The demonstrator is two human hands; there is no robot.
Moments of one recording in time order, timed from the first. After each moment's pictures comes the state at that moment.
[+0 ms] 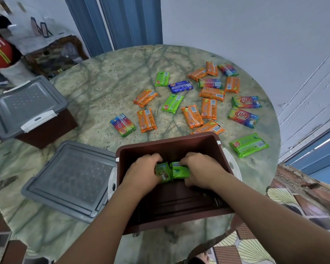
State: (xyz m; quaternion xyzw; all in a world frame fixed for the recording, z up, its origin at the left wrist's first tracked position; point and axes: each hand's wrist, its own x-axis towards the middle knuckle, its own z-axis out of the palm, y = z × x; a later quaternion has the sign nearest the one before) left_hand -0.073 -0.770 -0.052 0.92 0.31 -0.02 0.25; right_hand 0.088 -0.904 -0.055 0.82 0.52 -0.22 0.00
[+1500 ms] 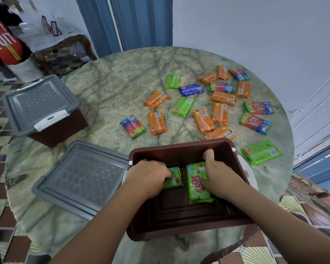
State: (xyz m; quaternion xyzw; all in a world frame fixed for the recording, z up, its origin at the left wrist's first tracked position) left_hand -0.080 -0.743 -0.049 0.98 0.12 -0.17 0.00; right_hand 0.078 -0.918 -0.049 0.87 0.41 -0.25 -0.12
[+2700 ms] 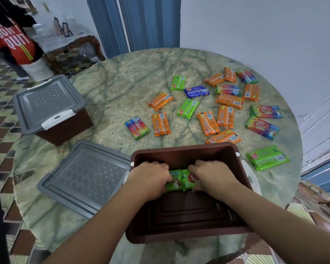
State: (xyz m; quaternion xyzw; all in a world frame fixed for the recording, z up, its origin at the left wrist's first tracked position) left_hand -0.078 -0.750 -0.033 0.98 0.10 -0.18 0.01; right_hand 0.083 -0.894 -0.051 0.77 0.62 -0.08 0.09
